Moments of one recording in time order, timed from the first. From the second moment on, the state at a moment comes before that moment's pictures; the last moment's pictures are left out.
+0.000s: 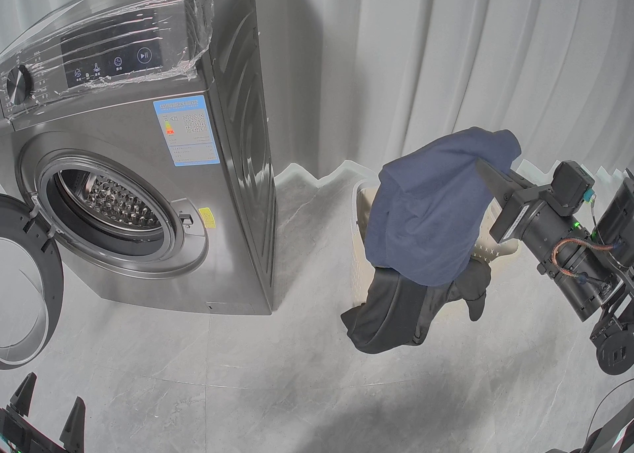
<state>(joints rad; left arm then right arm) 0.00 0.02 -0.02 0.00 -0.01 -0.03 0.57 1.57 -0.48 -1.35 -0.17 0.05</state>
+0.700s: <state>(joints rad) 0.00 0.02 -0.02 0.00 -0.01 -0.03 0.58 1.57 -0.48 -1.35 -0.18 0.05</state>
